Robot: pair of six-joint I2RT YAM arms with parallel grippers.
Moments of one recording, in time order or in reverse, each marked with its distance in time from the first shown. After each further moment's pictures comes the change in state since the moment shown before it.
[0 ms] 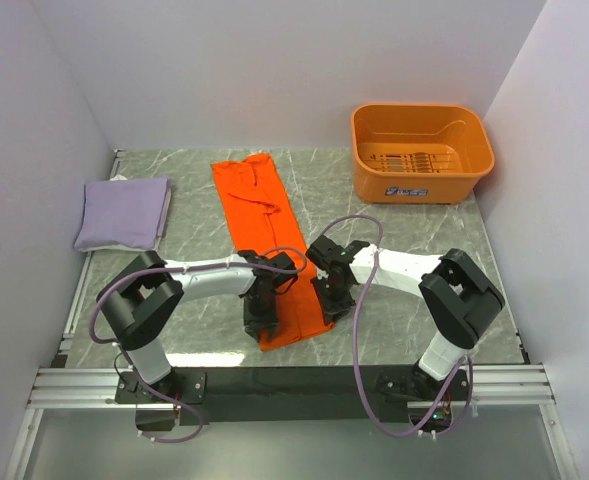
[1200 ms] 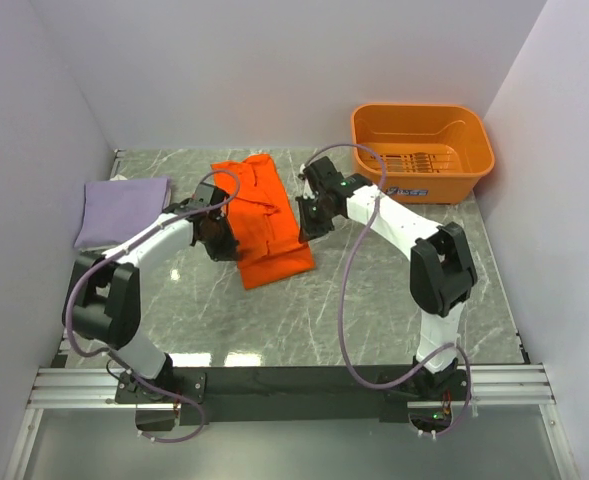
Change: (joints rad) left arm 0.556 -0.140 0.085 0.194 0.029 0.188; right arm -0.191 0.209 0.602 -0.049 -0.051 -0.107
